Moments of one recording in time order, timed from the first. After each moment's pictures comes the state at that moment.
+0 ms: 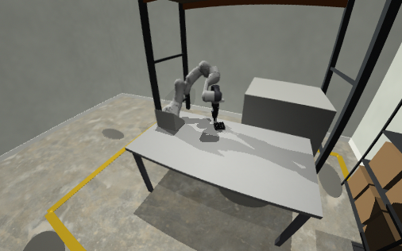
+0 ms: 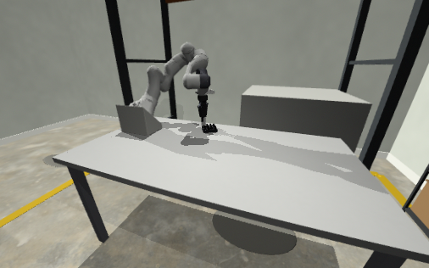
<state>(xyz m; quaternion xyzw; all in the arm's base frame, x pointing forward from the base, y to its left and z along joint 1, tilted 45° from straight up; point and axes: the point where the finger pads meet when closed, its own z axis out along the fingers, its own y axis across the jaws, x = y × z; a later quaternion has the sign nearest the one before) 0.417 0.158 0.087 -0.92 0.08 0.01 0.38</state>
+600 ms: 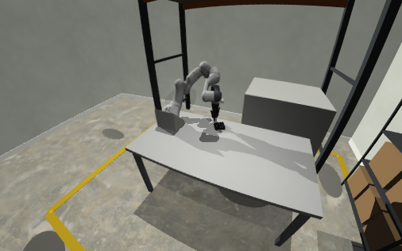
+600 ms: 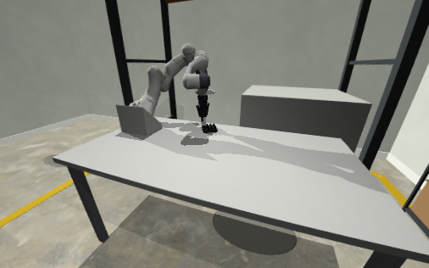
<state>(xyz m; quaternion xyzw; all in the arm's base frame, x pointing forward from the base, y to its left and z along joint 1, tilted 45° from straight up) 0.417 0.158 0.087 -0.90 0.20 0.06 0.38</state>
